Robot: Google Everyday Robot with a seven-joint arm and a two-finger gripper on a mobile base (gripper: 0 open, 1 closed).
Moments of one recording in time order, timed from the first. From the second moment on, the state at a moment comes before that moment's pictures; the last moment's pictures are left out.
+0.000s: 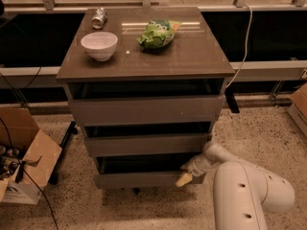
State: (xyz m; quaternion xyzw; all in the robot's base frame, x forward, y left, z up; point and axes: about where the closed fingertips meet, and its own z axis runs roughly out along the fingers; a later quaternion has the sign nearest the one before) arm 0.641 -0.180 0.200 -0.49 0.83 0.23 0.16
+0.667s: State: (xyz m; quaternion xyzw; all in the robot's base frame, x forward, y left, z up) arm 0.628 -0.187 0.197 -0.49 0.83 0.23 0.14
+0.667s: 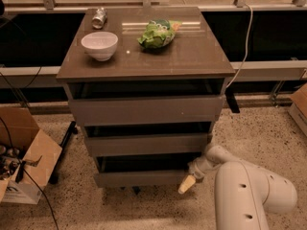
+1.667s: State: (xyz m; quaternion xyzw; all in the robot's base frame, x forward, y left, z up) arm 0.604 -0.192 0.186 -0.48 0.83 0.25 0.10
